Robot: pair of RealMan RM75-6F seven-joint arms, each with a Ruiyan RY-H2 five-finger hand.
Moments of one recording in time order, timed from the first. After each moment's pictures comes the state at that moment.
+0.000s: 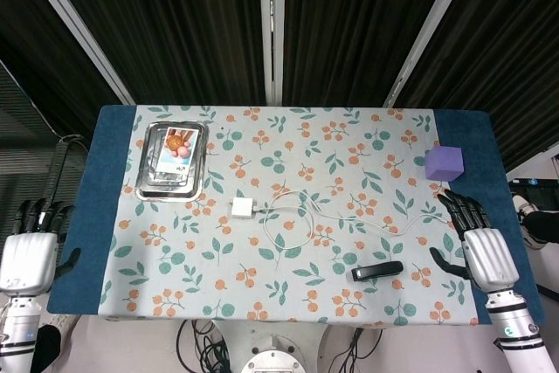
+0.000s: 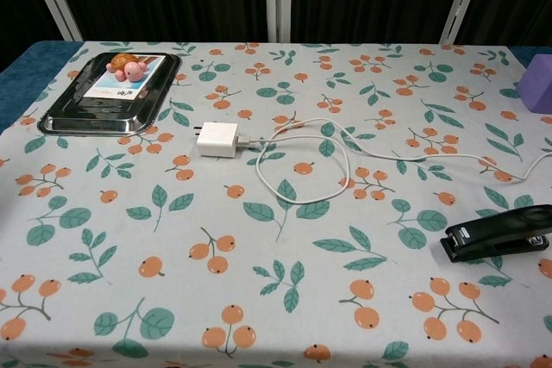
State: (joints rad) left arm -0.10 -1.13 -0.10 -1.81 1.43 1.49 0.44; right arm 0.16 -1.08 0.05 -1.80 -1.57 1.42 0.07
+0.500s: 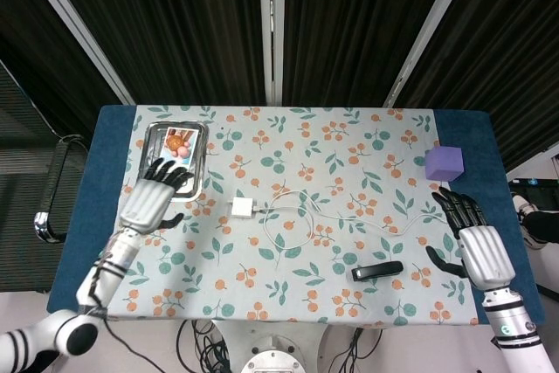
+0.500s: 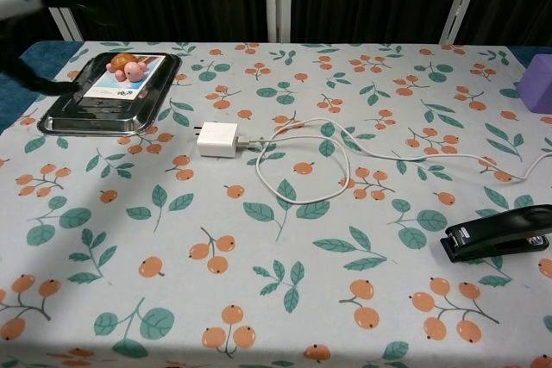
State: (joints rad) left arm -0.55 -1.34 -0.26 -1.72 1.22 0.99 0.46; right arm 0.16 -1.07 0.06 -1.83 -1.56 1.41 0.03
